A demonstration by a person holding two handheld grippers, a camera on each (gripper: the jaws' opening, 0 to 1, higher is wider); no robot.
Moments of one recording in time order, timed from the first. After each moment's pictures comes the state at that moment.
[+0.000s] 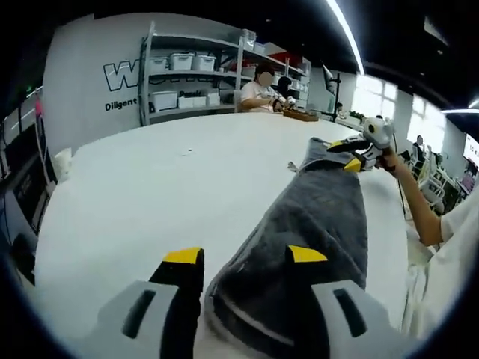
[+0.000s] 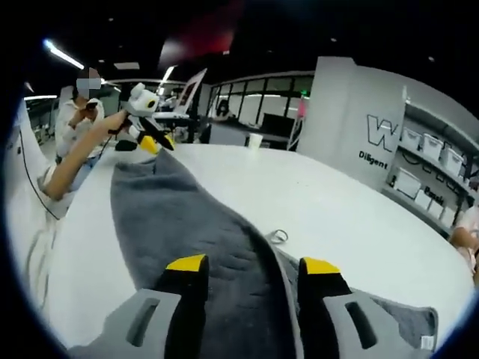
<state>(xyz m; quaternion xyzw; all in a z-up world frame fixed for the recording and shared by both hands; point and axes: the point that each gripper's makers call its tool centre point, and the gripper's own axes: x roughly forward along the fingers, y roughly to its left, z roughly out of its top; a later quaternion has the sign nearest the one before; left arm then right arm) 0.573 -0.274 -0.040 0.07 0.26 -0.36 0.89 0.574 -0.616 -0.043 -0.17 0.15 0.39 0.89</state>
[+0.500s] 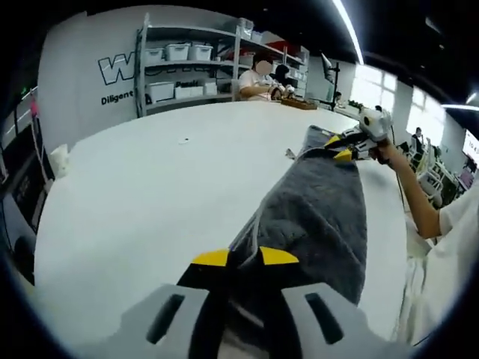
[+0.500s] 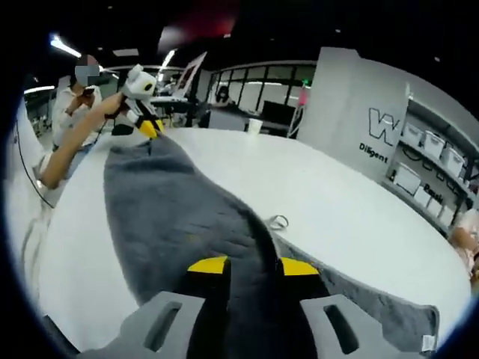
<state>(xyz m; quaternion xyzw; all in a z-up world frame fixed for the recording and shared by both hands) 0.562 -0.285 -0.048 0.07 0.29 -0.38 0.87 0.574 -0.606 -0.053 -0.16 0.14 0.41 0.88</state>
